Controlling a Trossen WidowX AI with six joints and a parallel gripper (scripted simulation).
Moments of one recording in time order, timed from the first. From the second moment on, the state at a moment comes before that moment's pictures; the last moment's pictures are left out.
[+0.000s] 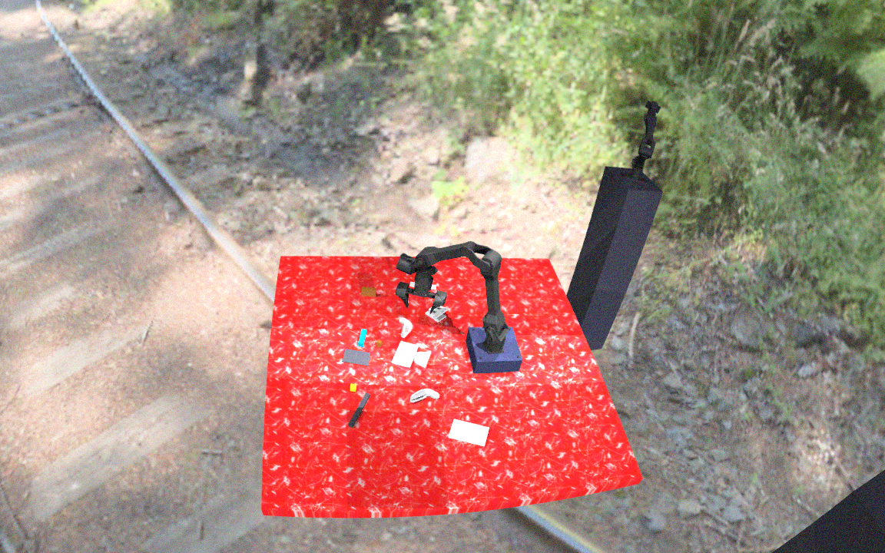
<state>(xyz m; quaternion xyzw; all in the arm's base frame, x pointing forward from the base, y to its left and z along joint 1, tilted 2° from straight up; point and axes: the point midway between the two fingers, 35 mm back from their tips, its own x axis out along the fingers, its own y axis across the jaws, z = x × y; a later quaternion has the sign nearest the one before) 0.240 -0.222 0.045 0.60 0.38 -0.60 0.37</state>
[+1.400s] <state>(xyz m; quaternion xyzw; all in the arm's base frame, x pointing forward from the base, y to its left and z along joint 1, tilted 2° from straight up) 0.240 -0.222 0.045 0.60 0.38 -0.60 0.37</state>
